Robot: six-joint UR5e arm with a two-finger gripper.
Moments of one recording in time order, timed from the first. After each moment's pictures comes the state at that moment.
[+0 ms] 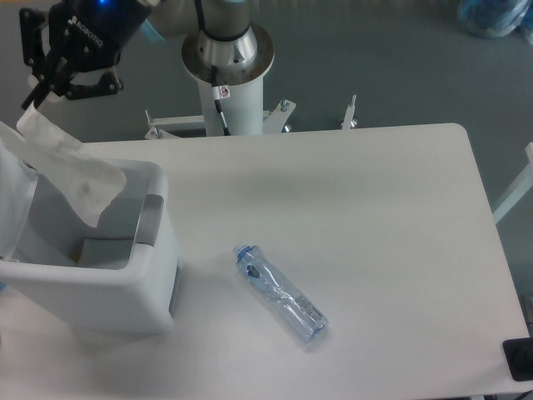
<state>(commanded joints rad) 2.31 -1.48 -1.65 -1.11 0.65 0.37</state>
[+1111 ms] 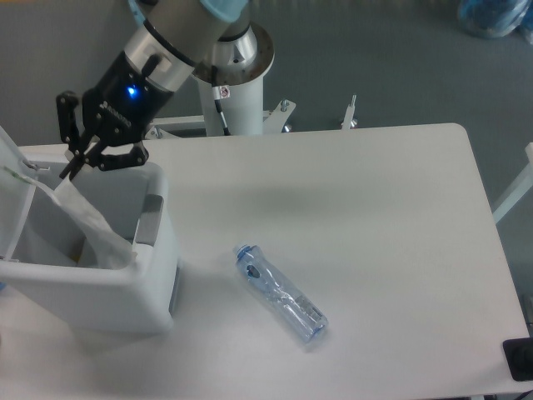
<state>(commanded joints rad) 2.30 -1.61 -1.73 -1.01 0.69 0.39</state>
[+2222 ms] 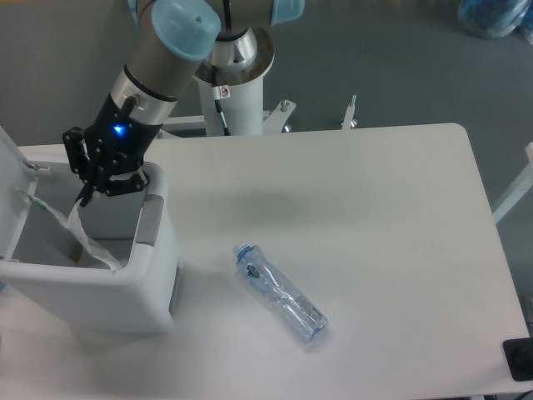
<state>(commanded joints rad) 2.22 -1.60 -1.77 -1.02 0.89 0.52</state>
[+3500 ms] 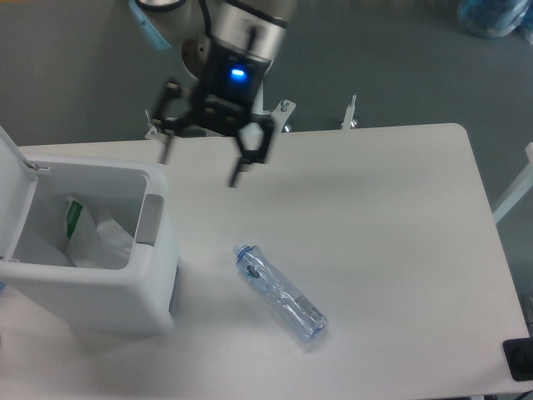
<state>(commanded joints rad) 2.64 -1.58 -1.72 -1.02 0.96 0.26</state>
